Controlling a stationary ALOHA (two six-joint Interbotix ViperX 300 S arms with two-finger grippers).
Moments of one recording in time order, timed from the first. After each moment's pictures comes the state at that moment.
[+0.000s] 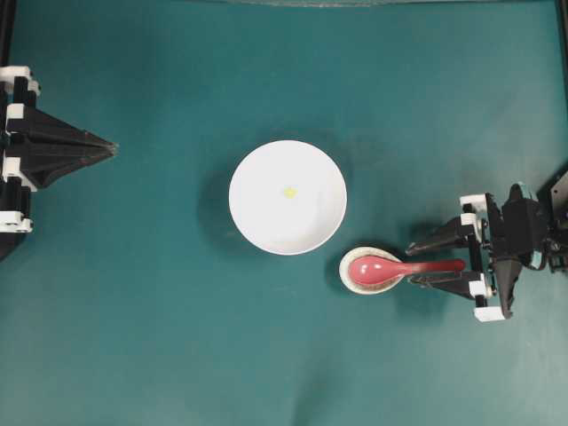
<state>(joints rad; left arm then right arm) 0.06 -0.97 1.17 0.01 -0.14 0.00 0.45 0.03 1.35 0.41 -1.07 0.09</state>
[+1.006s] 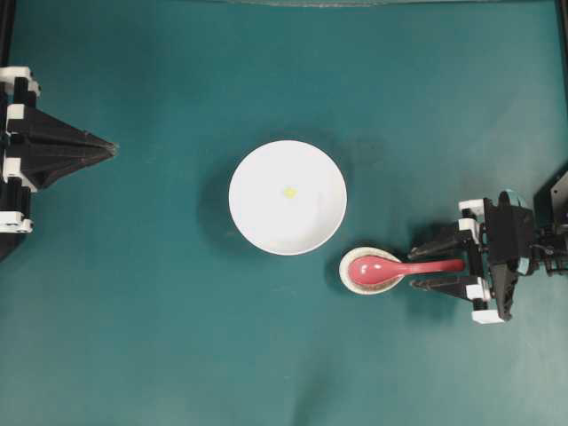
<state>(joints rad) 0.06 -0.97 1.17 0.01 -0.13 0.00 0.46 0.06 1.34 0.42 -1.00 0.09</state>
